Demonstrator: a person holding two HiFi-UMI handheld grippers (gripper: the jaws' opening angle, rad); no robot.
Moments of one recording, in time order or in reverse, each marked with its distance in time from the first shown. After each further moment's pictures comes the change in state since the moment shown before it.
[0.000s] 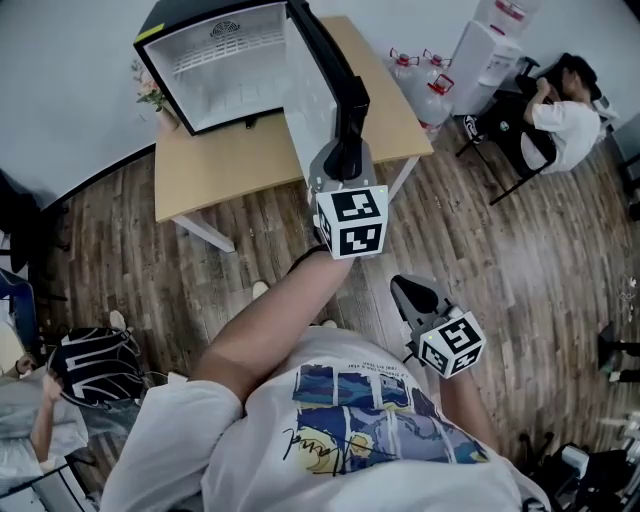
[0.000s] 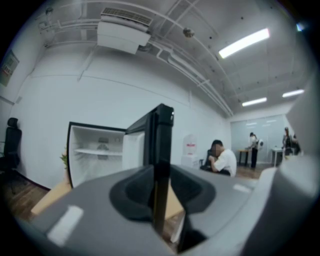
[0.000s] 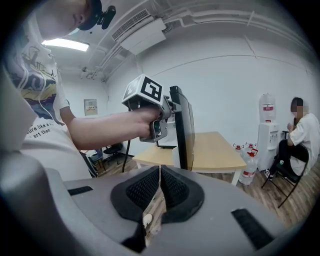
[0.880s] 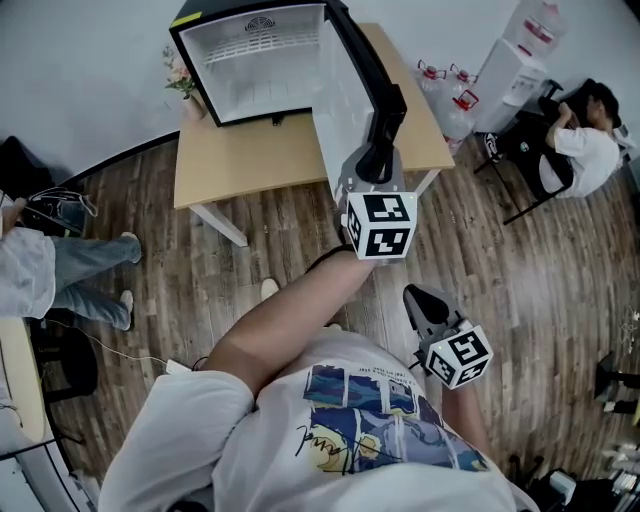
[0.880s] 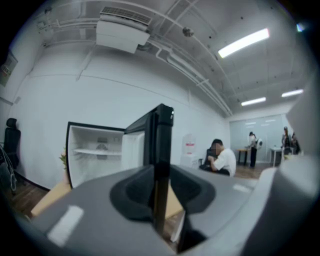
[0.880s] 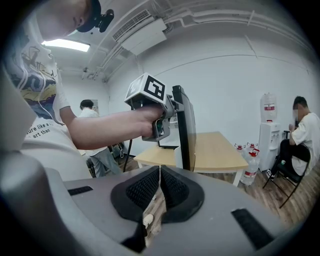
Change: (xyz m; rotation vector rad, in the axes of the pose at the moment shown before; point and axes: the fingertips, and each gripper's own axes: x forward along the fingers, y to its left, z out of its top) left arm 0.000 -0.005 0.000 0.005 0.005 -0.009; right arm -0.002 0.005 -0.003 0.000 -0.004 0.012
